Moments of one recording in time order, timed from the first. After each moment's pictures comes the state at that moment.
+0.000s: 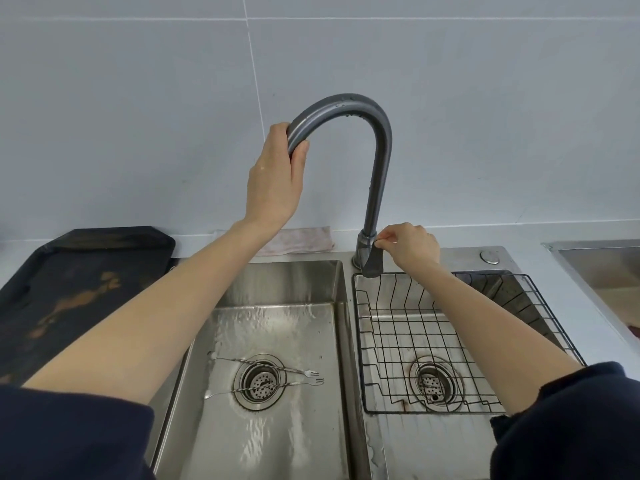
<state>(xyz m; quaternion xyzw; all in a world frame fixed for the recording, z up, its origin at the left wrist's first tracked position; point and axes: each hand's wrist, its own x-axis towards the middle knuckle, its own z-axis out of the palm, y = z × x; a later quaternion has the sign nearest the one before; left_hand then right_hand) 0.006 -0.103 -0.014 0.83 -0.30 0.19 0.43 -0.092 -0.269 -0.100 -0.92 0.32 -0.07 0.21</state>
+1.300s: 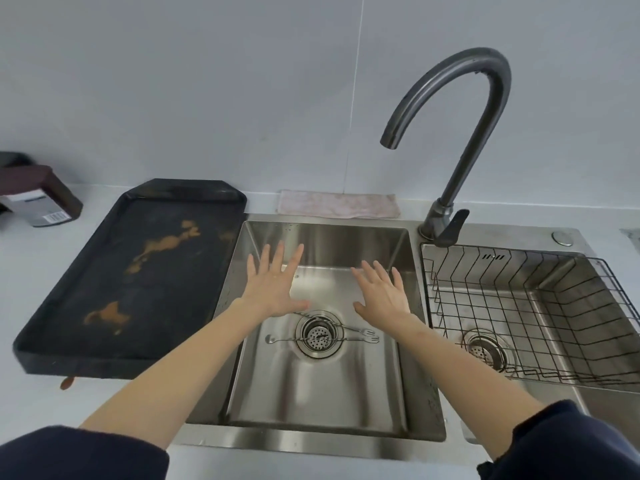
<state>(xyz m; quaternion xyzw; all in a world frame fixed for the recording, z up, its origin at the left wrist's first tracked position) -0.005 0.081 -0.165 0.94 -0.29 -0.17 0.00 -0.097 -0.093 -0.189 -0.98 0.13 0.13 0.07</state>
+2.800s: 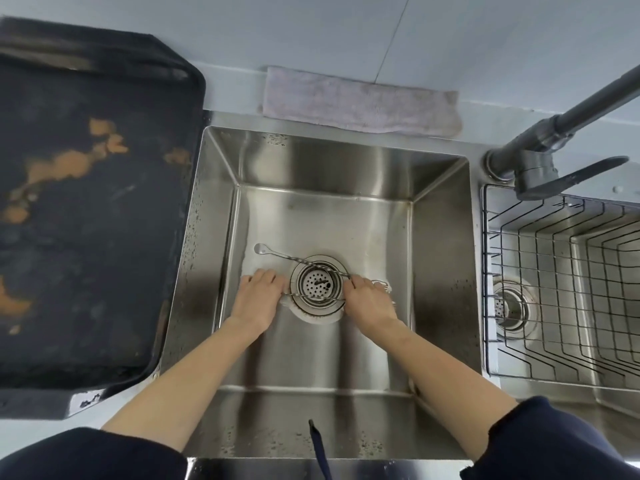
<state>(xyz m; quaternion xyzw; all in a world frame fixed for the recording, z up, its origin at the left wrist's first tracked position) 0.010 0.107 -0.351 0.91 -0.31 -0.26 0.02 -0.073 -0.062 -0.328 -0.94 0.11 0.32 0.07</state>
